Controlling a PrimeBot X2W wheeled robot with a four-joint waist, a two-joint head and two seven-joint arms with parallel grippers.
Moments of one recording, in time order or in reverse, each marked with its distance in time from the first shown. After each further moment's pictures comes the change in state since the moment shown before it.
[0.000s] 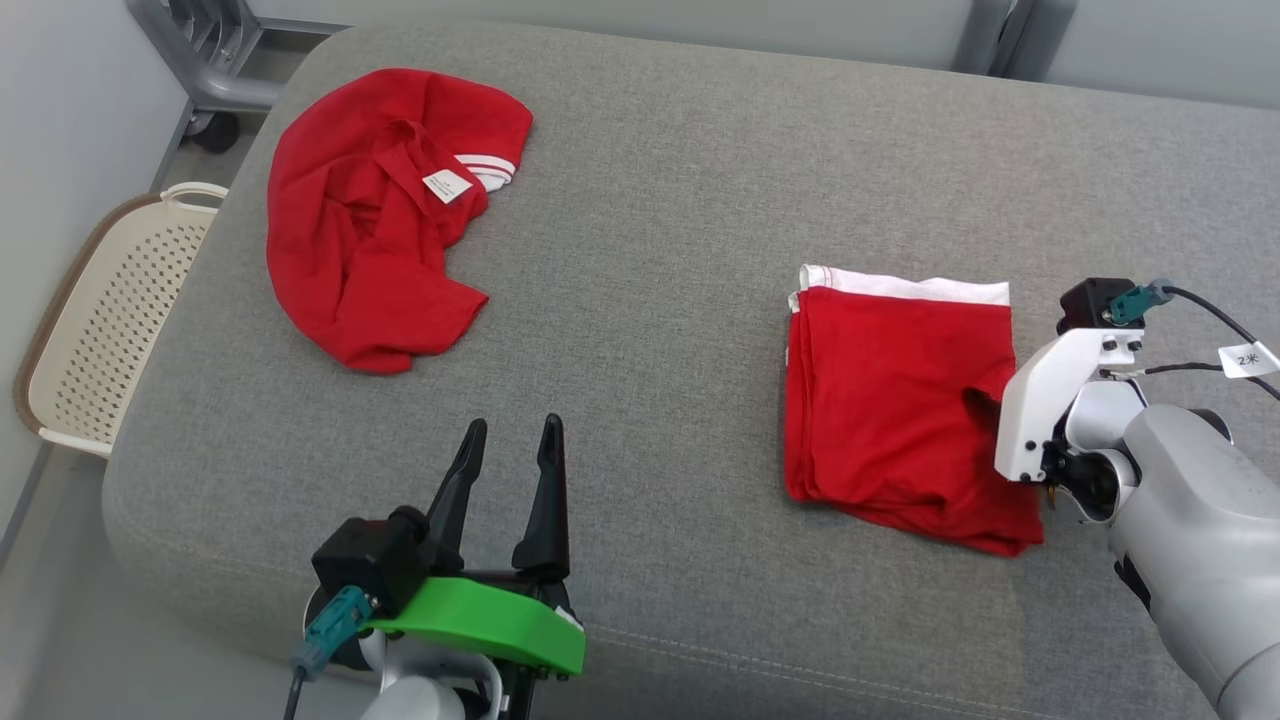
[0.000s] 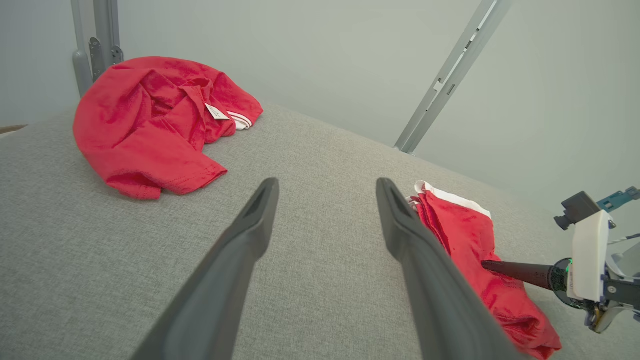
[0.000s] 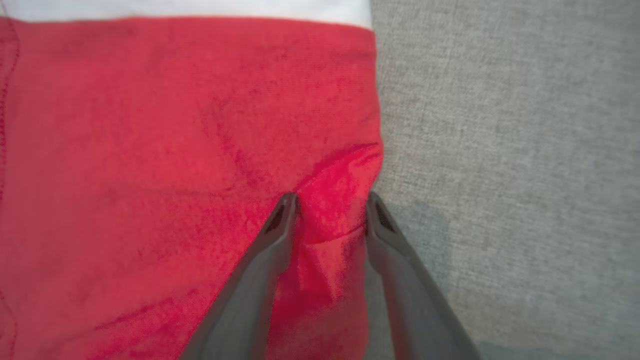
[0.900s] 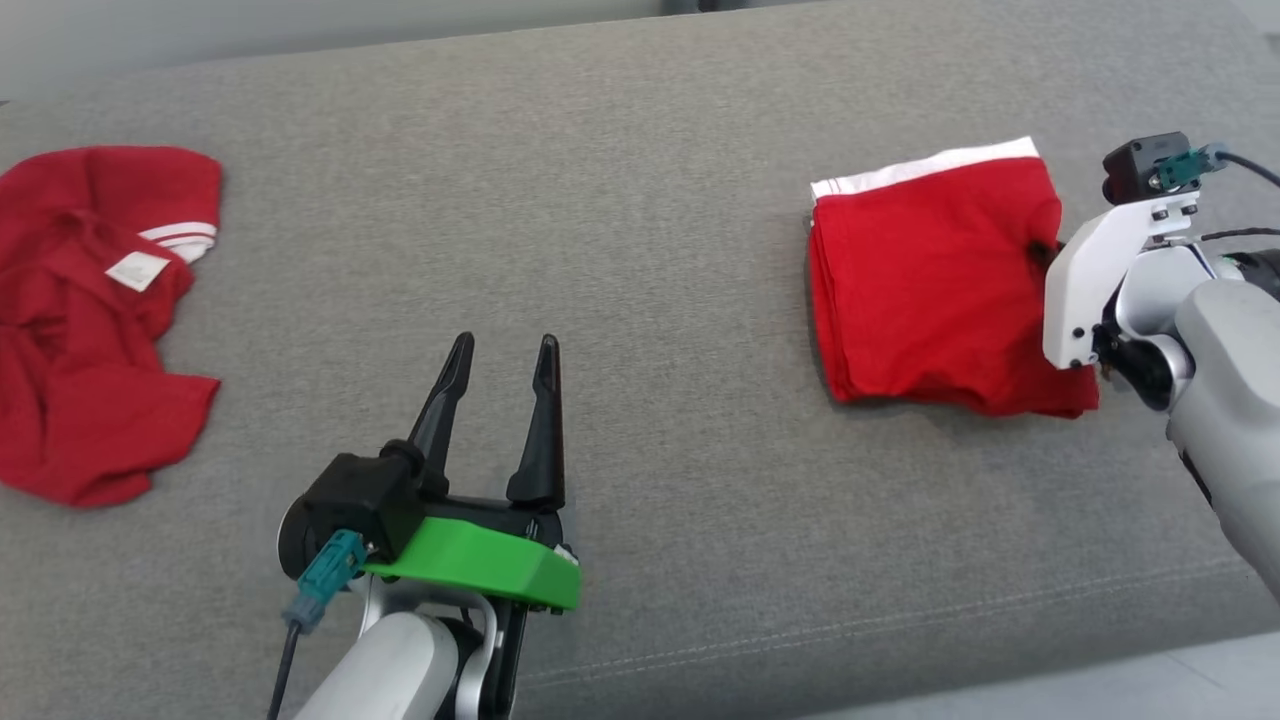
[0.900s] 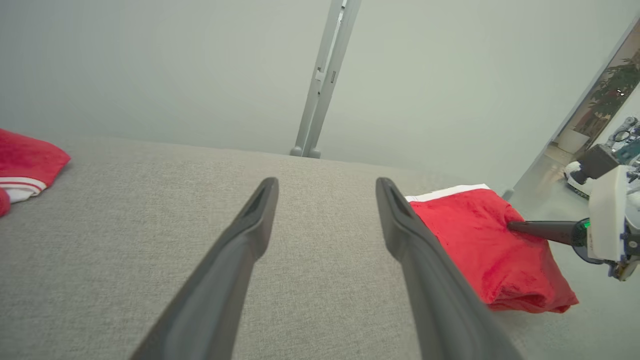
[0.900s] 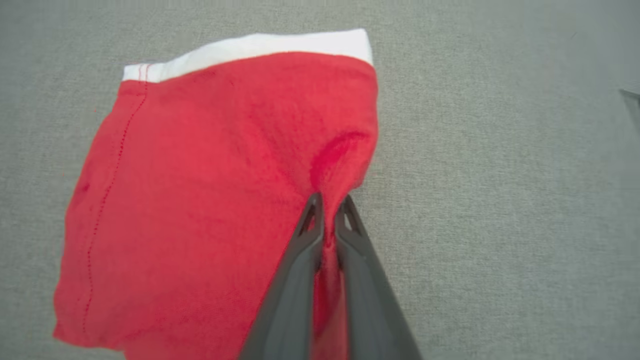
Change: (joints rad) left arm -0.104 0.028 -0.006 -0.030 0.081 0.019 0.002; right arm -0.166 -0.097 0.129 -0.047 -0.054 0.000 -0.079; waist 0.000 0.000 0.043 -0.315
